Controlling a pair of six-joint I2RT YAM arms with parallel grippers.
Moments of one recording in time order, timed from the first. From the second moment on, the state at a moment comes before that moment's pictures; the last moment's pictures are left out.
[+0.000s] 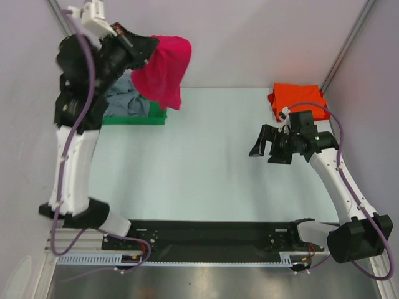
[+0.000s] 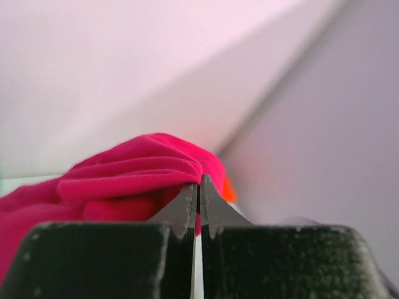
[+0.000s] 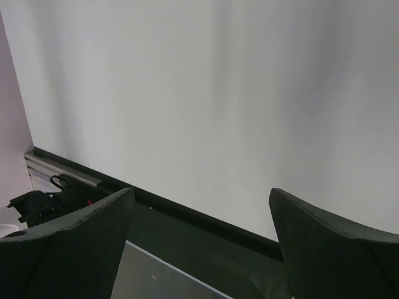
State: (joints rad) left arm -0.29 1.56 2.25 -0.62 0.12 -0.54; right arm 0.19 1.19 1.16 -0.91 -0.41 0.42
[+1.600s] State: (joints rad) left arm -0.73 0.91 0.85 -0.91 -0.08 -0.77; right arm 0.92 1.53 0.80 -0.57 -0.35 0.67
